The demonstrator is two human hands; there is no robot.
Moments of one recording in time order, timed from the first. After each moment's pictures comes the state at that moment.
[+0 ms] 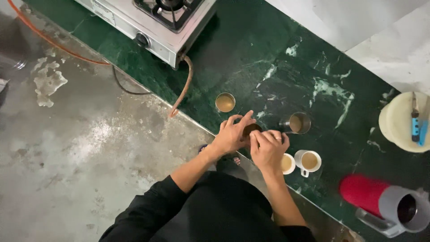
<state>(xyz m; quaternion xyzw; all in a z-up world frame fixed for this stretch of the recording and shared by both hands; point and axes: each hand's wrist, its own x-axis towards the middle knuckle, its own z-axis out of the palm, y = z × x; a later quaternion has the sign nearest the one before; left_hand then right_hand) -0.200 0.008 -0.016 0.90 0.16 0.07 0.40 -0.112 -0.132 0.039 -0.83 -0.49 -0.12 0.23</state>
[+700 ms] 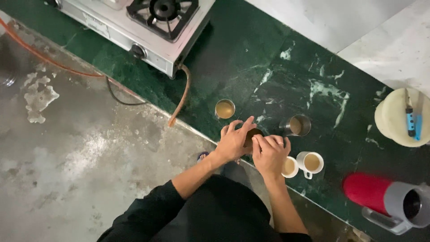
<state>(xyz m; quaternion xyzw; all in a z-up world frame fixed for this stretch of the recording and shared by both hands) -0.200 0.013 -0.005 0.90 0.16 0.06 0.40 -0.120 -0.128 0.024 -0.85 -0.45 -0.12 0.25</state>
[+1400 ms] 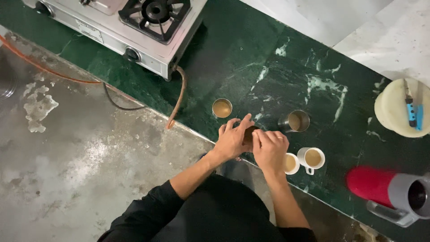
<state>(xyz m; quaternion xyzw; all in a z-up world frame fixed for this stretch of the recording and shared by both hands) -0.196 0.016 0.000 0.91 0.16 0.03 0.39 -0.112 -0.123 0.030 -0.83 -0.47 -0.13 0.27</state>
